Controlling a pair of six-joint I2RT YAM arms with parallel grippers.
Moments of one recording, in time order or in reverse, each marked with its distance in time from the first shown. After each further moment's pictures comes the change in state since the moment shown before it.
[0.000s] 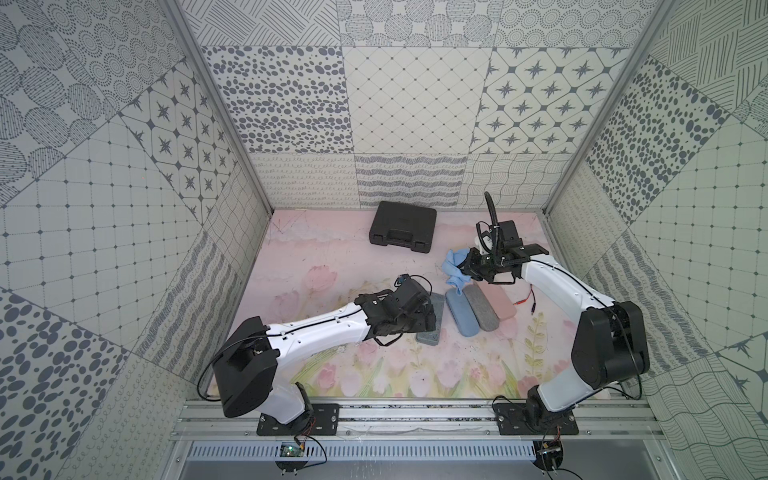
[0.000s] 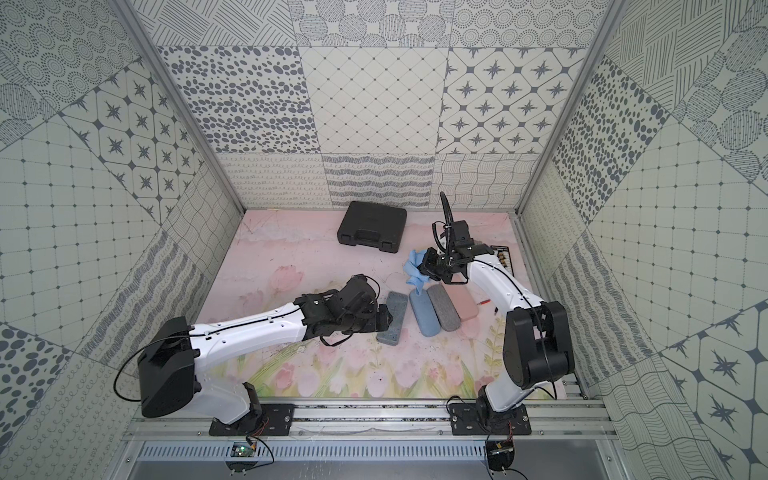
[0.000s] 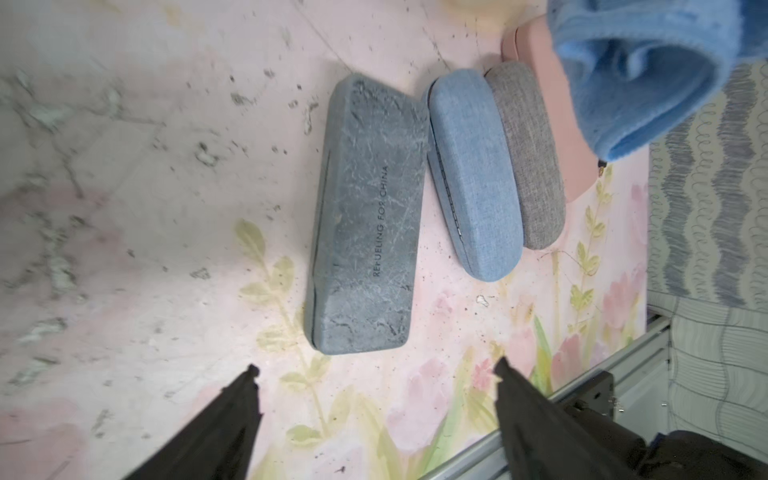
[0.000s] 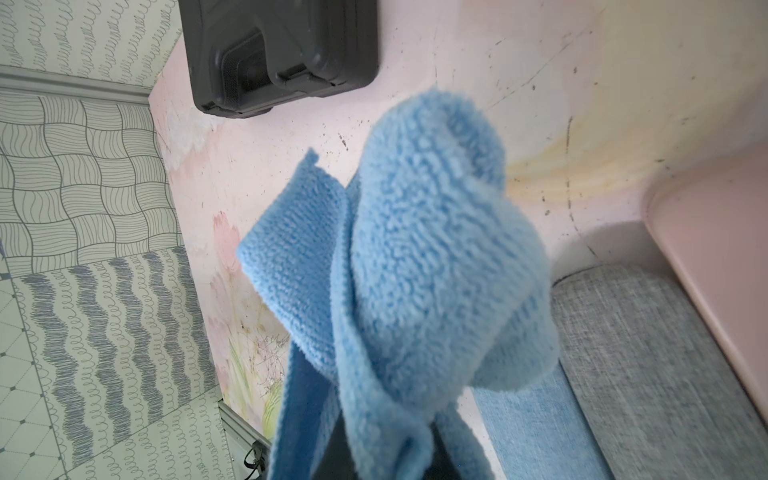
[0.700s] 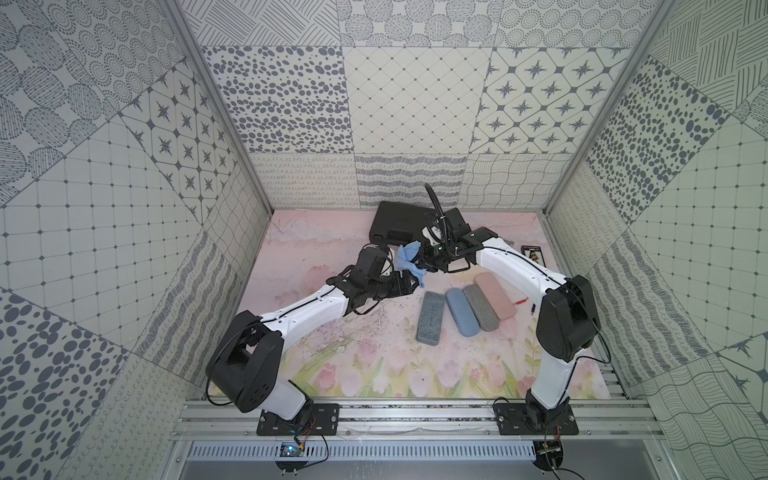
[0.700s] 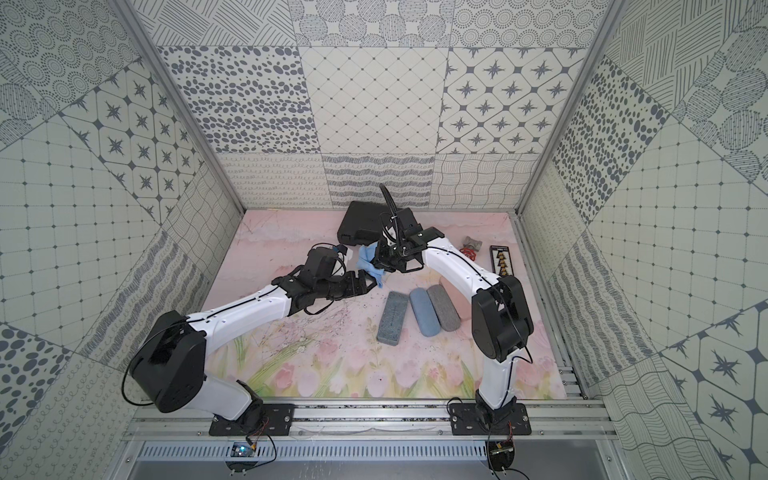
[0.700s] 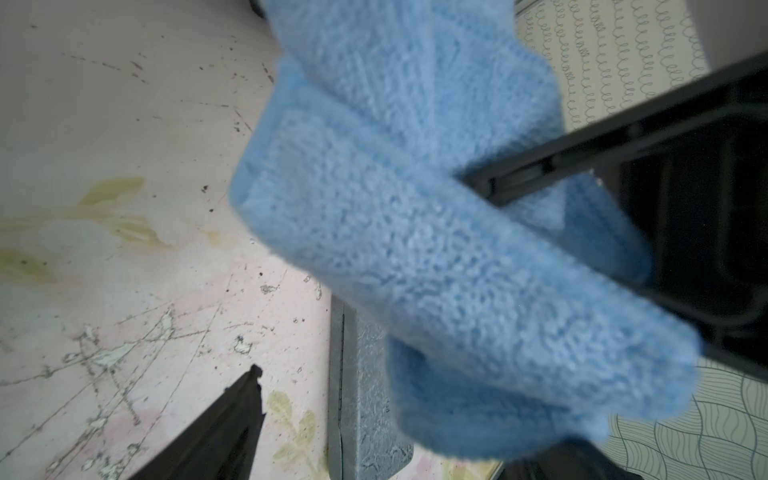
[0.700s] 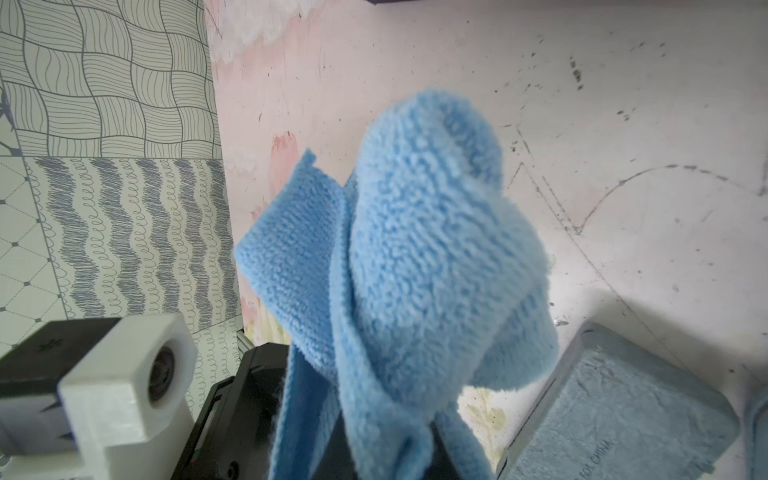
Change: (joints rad) left arm 0.386 0.058 -0.066 0.365 0.409 0.227; right arm 0.285 0.250 0.346 -0.053 -0.036 0.066
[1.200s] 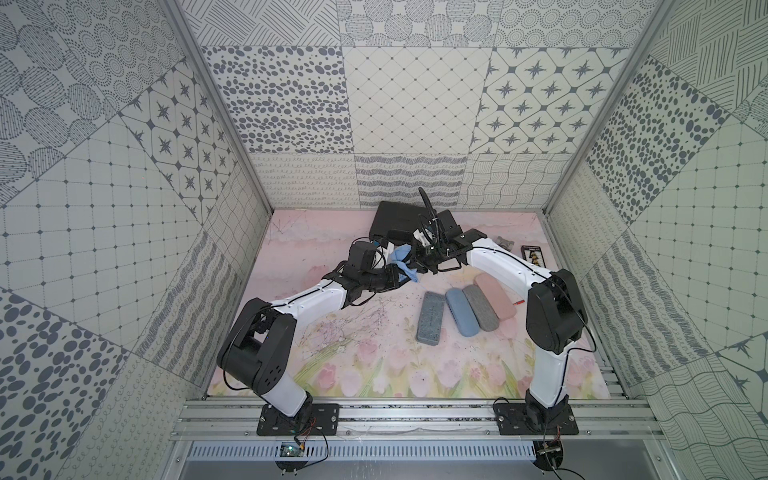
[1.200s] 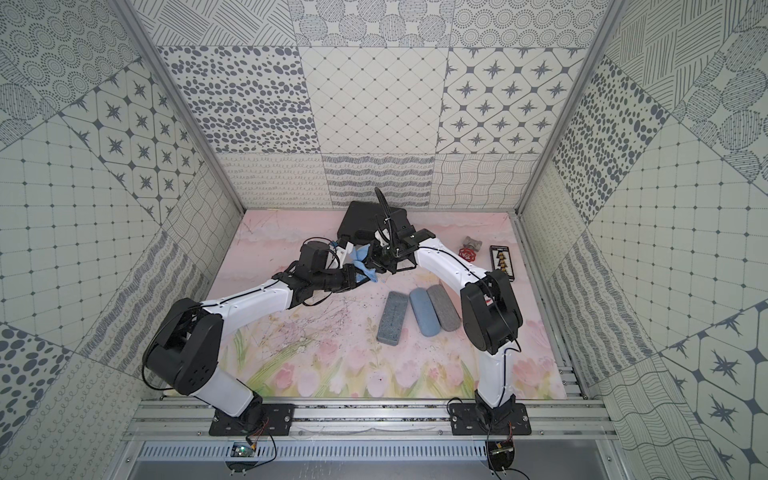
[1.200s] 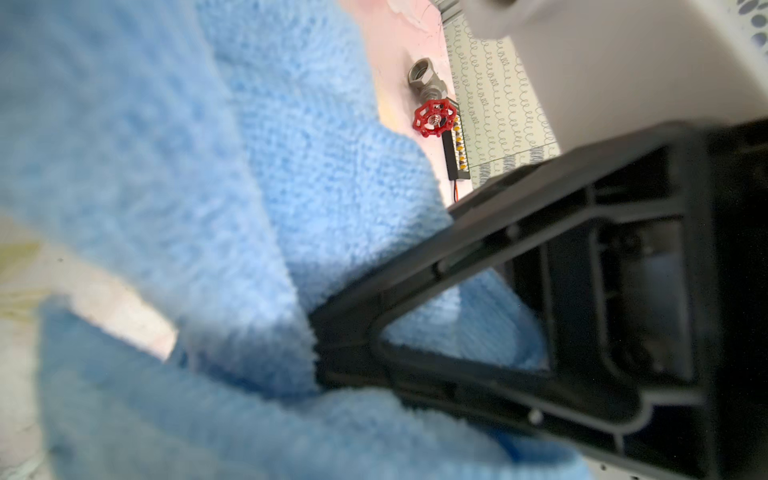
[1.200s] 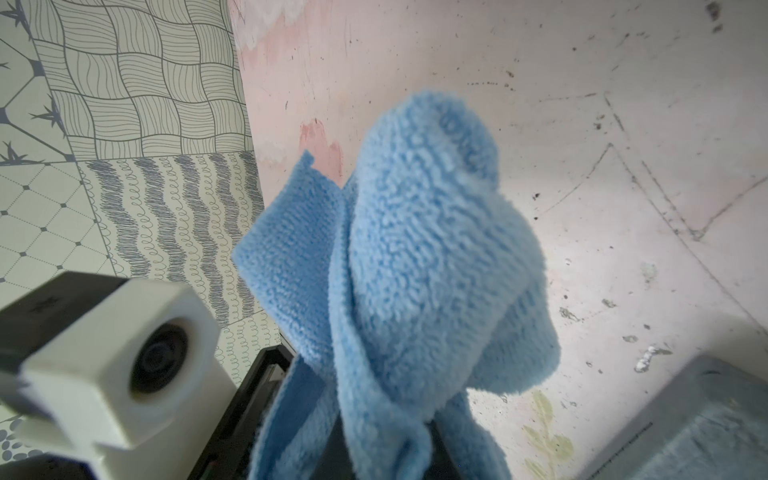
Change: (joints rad) left arm 0.114 0.087 -0.022 0.193 0.241 0.006; right arm 0.004 0.097 0.060 0.069 -0.119 0.089
